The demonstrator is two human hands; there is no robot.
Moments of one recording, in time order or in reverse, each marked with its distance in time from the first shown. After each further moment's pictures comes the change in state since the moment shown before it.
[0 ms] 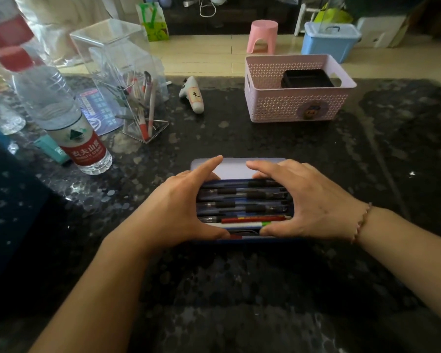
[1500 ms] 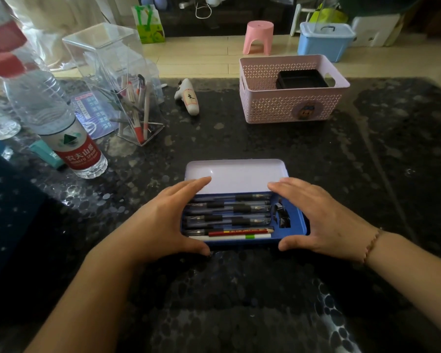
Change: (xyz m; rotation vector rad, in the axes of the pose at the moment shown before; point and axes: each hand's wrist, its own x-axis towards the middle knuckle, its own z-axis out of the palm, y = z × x) left_hand -0.011 -0.020 0.008 0.006 -0.135 -0.116; right_hand -0.033 0.025 0.028 0.037 -0.107 0.176
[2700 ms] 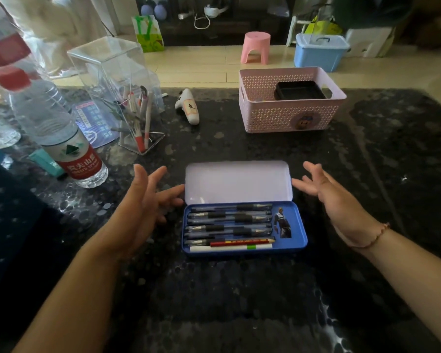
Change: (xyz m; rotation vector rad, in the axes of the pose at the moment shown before) left_hand 0.009 -0.029 -0.008 -1.095 0.181 -0.193; right_hand 0.019 -0.003 -0.014 0.975 0.335 0.394
